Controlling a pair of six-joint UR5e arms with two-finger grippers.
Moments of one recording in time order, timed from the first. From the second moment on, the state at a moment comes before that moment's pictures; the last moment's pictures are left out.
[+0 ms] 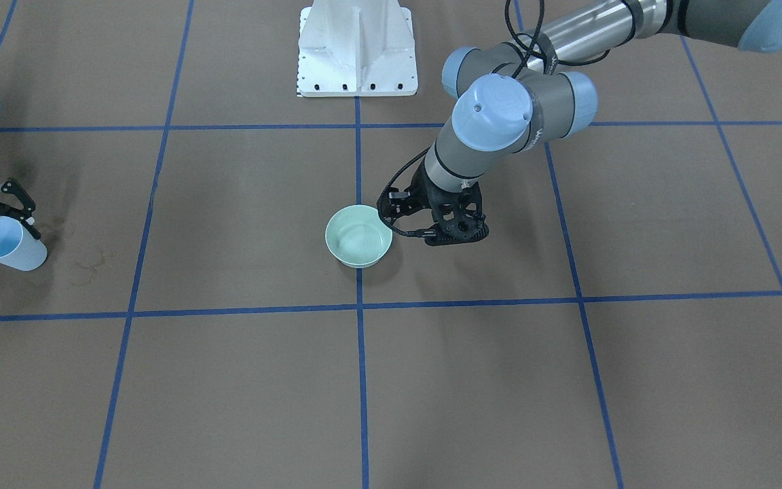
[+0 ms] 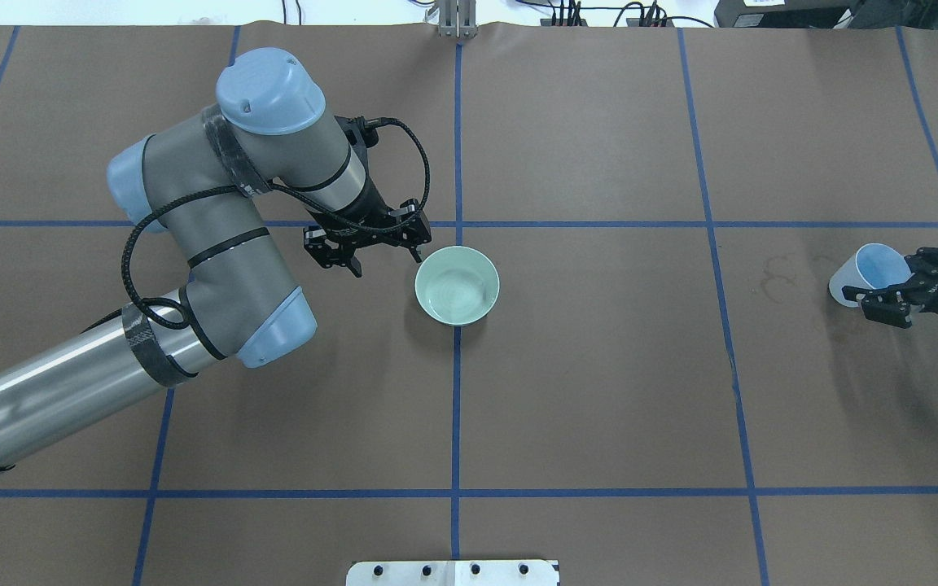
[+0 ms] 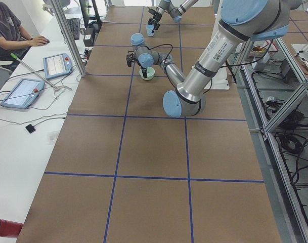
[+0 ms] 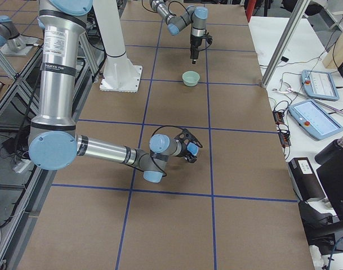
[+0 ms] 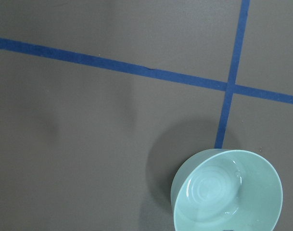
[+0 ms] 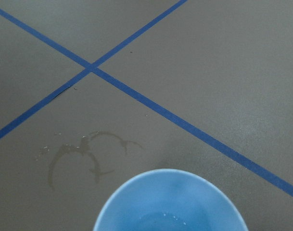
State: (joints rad) left arm -0.69 -2.31 -1.51 -1.76 -2.20 -1.31; right arm 0.91 -1.69 1.35 -0.01 1.91 0.48
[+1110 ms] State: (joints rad) left arm -0.76 -2.16 -1.64 -1.77 -2.21 -1.23; right arm 0.83 -1.48 1.72 -0.66 1.91 0.55
